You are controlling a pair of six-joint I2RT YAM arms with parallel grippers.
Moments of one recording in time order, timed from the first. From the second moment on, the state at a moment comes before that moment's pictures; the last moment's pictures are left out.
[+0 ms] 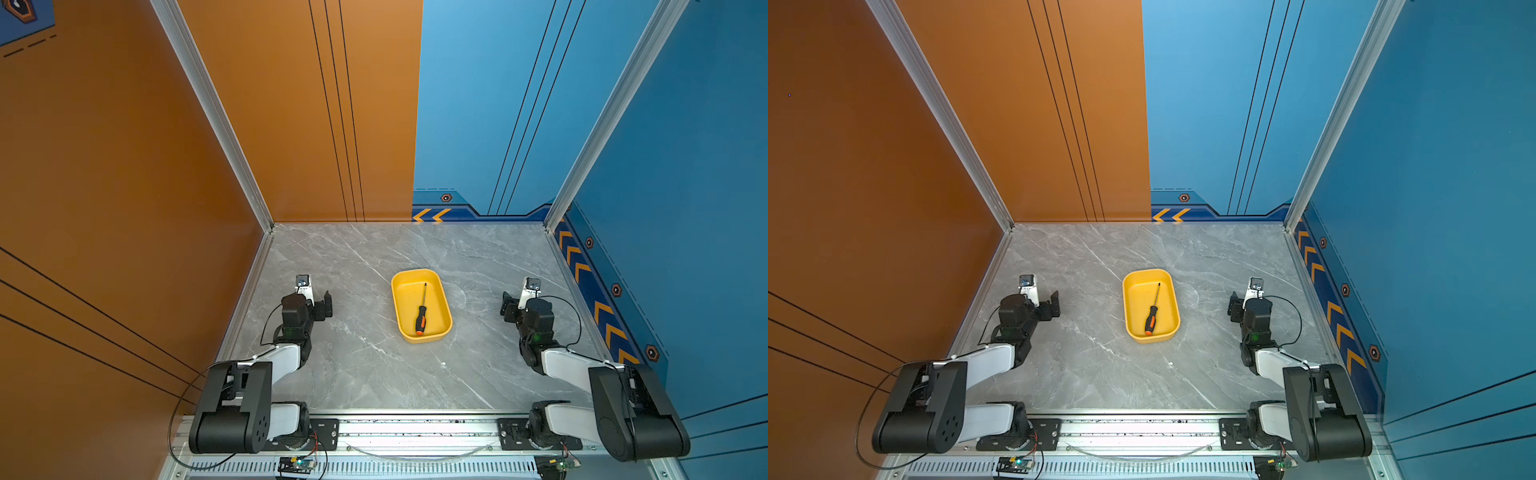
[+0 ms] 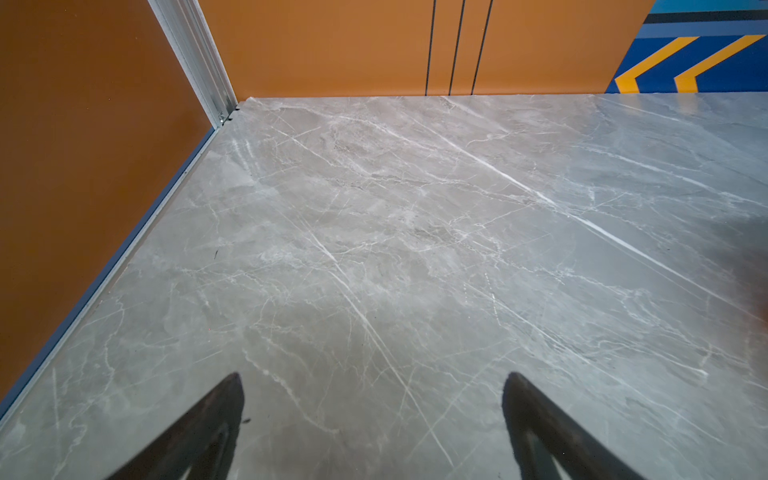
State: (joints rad) left arm 0.01 1.34 0.33 0.62 -0.07 -0.01; right arm 0.07 1.31 0.28 0.66 0.24 0.08
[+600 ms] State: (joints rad) left arm 0.02 1.57 0.37 0.82 -0.01 -0.01; right arm 0.05 1.55 0.35 0.89 0.24 0.07
